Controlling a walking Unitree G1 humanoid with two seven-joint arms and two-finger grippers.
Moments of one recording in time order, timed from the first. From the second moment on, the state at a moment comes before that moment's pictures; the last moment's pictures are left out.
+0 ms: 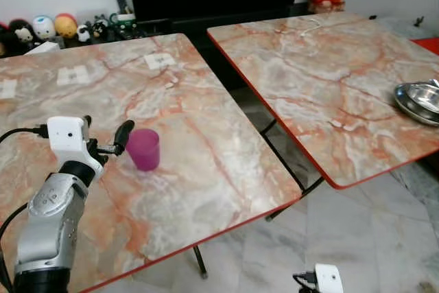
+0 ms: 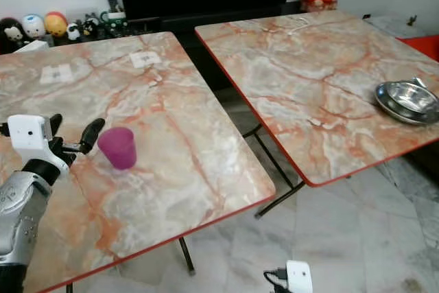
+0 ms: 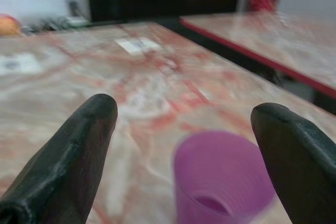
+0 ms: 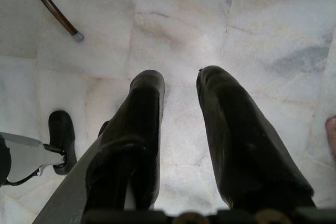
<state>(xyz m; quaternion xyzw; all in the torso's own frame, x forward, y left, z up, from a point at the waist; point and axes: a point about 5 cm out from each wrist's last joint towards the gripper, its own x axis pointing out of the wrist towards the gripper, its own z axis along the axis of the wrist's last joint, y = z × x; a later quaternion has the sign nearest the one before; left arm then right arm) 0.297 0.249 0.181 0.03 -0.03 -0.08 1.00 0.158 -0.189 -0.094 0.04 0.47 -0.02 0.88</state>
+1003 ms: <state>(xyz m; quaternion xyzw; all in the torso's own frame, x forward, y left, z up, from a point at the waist) 0.332 0.237 0.185 -0.01 0.16 -0.04 0.99 0.164 -0.188 -0.091 0.03 0.47 -0.01 0.88</state>
